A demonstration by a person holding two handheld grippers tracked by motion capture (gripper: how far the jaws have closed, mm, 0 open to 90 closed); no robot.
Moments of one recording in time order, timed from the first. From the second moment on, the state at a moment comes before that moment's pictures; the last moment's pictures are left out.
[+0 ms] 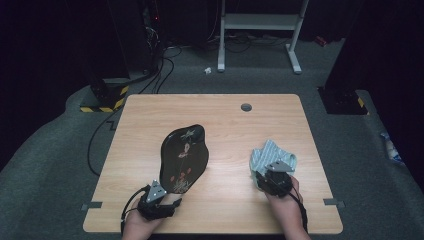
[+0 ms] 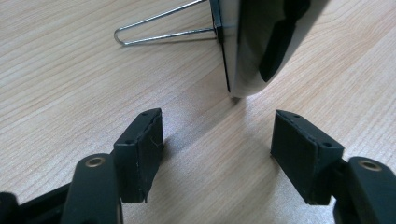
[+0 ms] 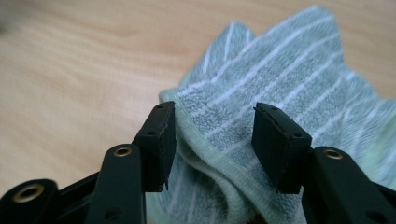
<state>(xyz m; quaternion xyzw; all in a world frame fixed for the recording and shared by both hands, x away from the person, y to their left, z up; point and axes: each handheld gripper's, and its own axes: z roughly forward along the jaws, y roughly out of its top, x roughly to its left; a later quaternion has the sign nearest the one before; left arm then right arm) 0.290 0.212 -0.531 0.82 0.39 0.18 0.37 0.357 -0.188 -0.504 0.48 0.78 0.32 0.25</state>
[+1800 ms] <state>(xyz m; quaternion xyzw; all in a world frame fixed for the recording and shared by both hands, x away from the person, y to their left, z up) 0.290 0.212 -0.531 0.82 0.39 0.18 0.37 0.349 -0.172 -0.515 0.45 0.81 0.34 0.16</state>
